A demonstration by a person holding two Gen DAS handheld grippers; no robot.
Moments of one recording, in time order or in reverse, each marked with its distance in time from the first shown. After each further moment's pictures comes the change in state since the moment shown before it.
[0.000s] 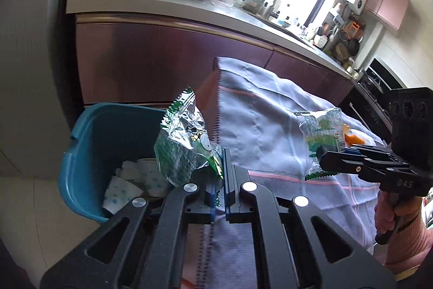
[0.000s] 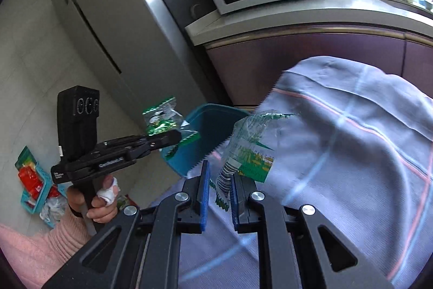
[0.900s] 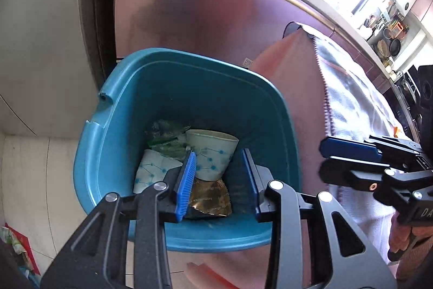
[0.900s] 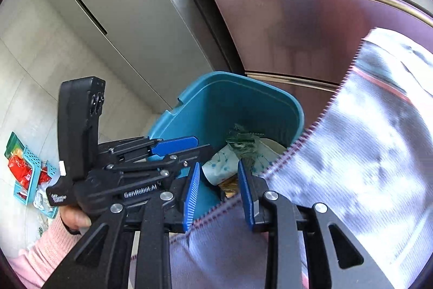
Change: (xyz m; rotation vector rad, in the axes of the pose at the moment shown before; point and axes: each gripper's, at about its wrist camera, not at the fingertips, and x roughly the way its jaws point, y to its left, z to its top) left arm 0.075 0.087 -0.014 -0.134 0.160 0.138; right arm 0.108 0.015 0.021 -0.005 0.187 -0.036
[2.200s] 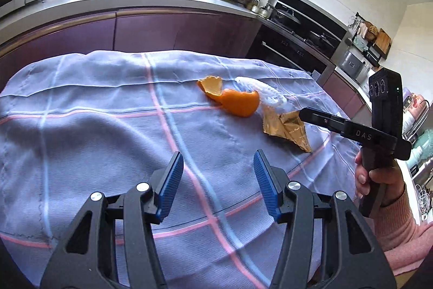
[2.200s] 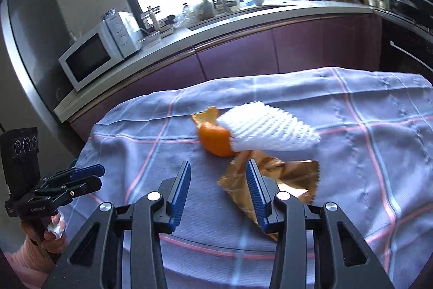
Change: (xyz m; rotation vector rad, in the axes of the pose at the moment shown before) left arm 0.016 -0.386 -0.071 0.562 0.029 -0.502; right arm -0.326 -0.223 -0.253 0.533 -0.499 -0.573
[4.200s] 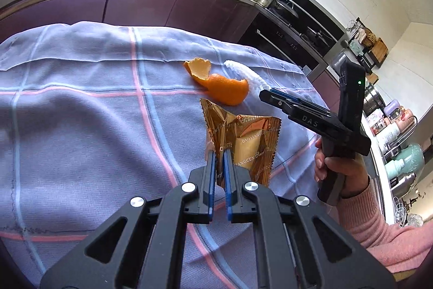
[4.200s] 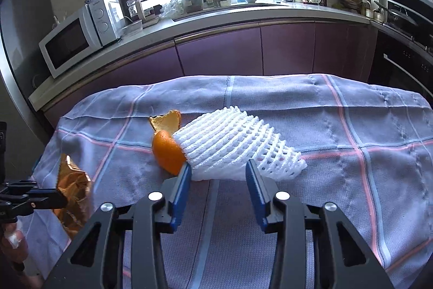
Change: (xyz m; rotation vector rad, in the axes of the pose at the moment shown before) left arm 0.021 0.003 0.009 -0.116 0.090 -0.086; right arm 0.055 -0.004 0.026 -0.116 0.038 -0.089
